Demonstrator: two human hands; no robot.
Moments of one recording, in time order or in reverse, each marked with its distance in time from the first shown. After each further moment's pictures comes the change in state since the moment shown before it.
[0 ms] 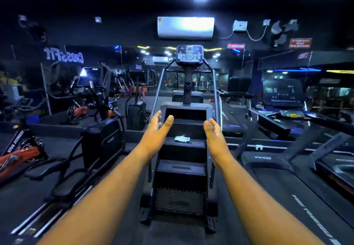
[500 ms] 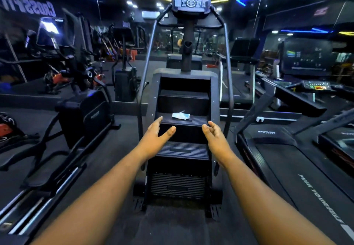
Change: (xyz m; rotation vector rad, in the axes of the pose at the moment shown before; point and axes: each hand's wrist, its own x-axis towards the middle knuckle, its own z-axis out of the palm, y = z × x) left_hand 0.270 -0.268 -0.002 0.246 -0.175 -0.186; right_hand 0.259 0.236 0.040 -0.139 -0.033 0.272
